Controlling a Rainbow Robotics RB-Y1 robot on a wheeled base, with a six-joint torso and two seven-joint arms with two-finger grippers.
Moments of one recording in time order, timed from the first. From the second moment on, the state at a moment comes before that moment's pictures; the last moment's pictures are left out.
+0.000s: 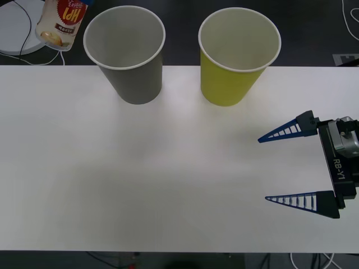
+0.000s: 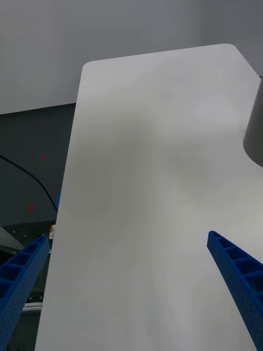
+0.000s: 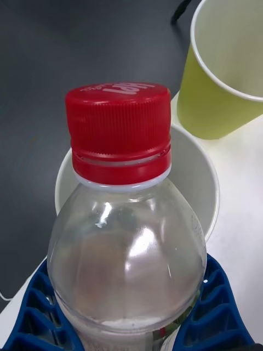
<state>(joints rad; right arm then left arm) 0.07 -1.08 -0.12 -2.14 1.17 -1.21 -0.28 -1.39 1.11 -0.63 -1.32 -1.59 -1.33 1.13</state>
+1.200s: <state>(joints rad) 0.07 -1.08 -0.12 -2.14 1.17 -1.21 -0.28 -1.53 0.87 -0.72 -1.06 -1.64 -1.25 1.09</state>
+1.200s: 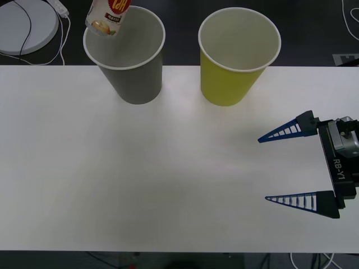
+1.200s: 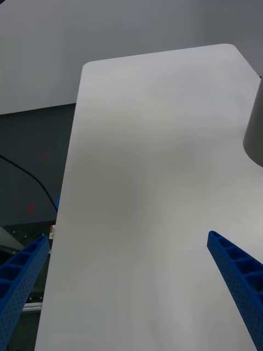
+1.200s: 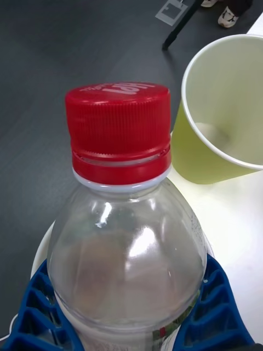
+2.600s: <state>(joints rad) 0.07 -1.08 -0.12 -2.14 1.17 -1.21 -0.28 -1.51 0.94 -0.78 -1.16 -1.63 -1.23 1.09</state>
